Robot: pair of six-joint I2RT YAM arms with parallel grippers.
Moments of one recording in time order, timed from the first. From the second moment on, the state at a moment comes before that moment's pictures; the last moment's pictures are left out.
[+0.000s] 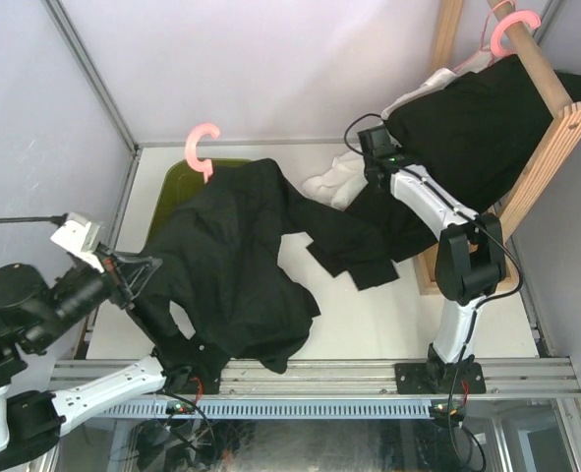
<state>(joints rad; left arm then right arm) -0.89 0.62 1.63 -1.24 -0.31 -0.25 0.38 1.89 1.61 -0.58 0.86 0.19</state>
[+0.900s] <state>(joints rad) -1.07 0.85 1.07 -0.42 -0.71 -0.27 0.60 1.24 1.58 -0.75 -0.12 0.48</state>
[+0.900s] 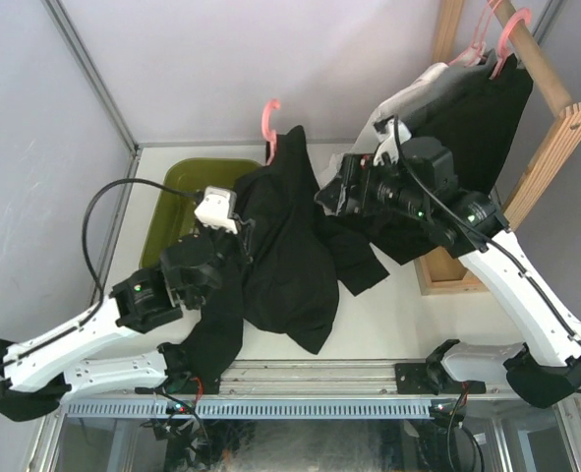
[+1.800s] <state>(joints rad) -1.38 0.99 0.95 -0.10 -0.79 -0.14 0.78 1.29 1.40 -0.62 0.04 0.87</state>
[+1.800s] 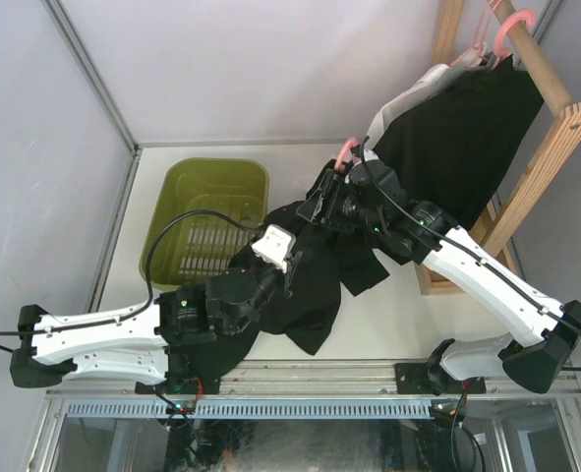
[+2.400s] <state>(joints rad) -1.22 0.71 0.99 -0.27 -0.40 -0.23 0.78 1.14 1.40 -0.74 0.18 0.53</state>
